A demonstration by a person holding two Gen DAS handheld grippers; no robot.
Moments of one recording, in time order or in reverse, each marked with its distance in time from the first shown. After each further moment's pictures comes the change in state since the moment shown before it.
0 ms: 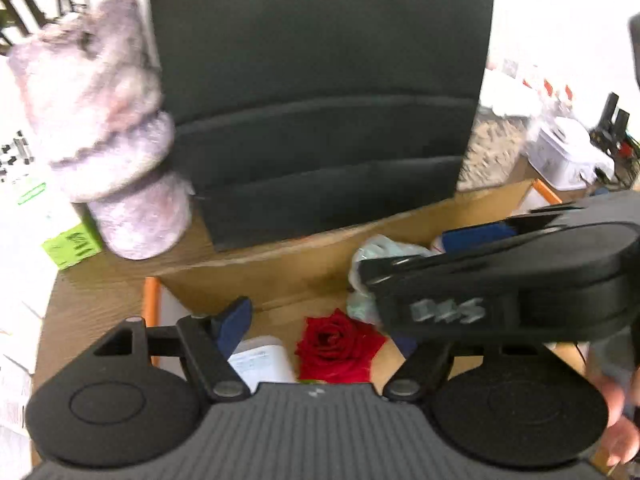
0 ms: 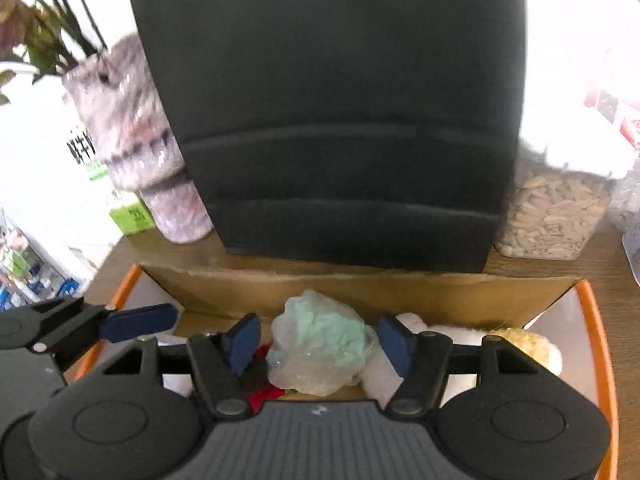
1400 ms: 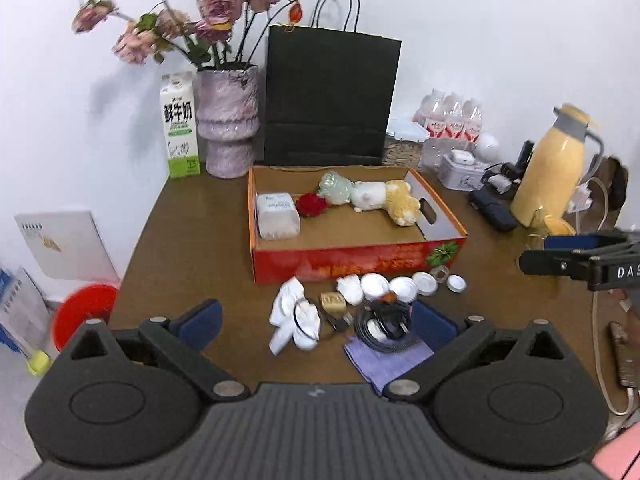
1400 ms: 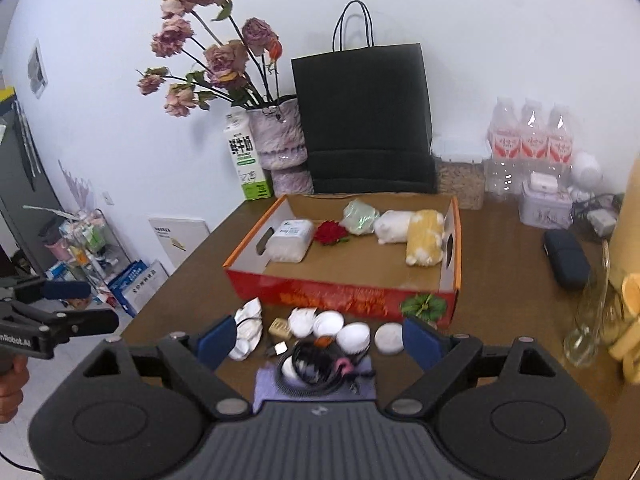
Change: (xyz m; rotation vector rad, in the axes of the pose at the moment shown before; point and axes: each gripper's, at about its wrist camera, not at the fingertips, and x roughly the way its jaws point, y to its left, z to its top) left arm -0.338 -0.022 -0.200 -0.173 -0.145 -0.038; right arm -0.342 -0.004 -0.216 -0.107 -0.146 0.109
